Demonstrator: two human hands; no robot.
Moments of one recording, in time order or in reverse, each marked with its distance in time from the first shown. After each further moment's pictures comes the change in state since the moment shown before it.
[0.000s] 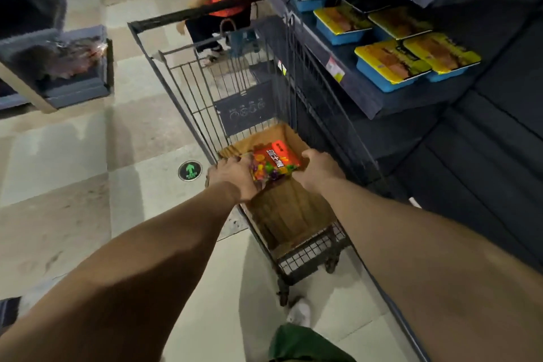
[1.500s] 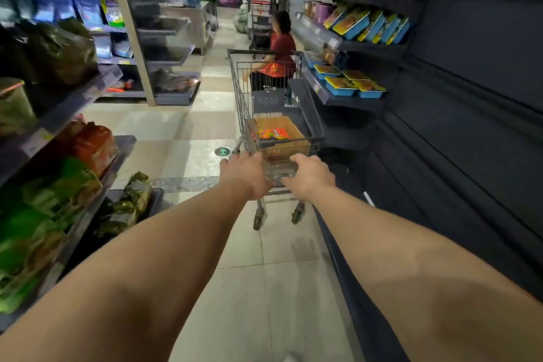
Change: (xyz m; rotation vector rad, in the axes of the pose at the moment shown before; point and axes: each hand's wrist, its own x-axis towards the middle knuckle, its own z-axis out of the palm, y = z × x) left_hand -0.718 0.226 0.213 -0.059 0.382 -0.150; right_hand -0.661 0.319 0.021 -0.187 0.186 -0.416
